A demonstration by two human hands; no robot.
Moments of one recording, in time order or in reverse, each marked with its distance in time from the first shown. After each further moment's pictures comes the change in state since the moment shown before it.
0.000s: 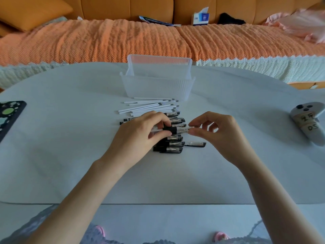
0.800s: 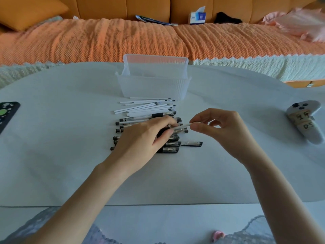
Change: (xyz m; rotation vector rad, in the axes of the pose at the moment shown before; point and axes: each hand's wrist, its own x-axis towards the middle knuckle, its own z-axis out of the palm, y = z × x) left_hand -0.001 0.015 0.008 0.007 -0.009 0.077; right_hand 0.000 -0.006 -0.014 0.113 -0.023 0.008
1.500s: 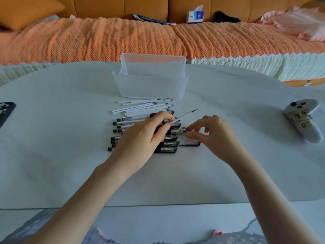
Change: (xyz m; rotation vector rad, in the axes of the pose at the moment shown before) left_hand 0.002 -0.001 0.005 -0.121 -0.074 -0.105; right_hand 0.005 0.026 0.012 -0.420 -0.025 0.087
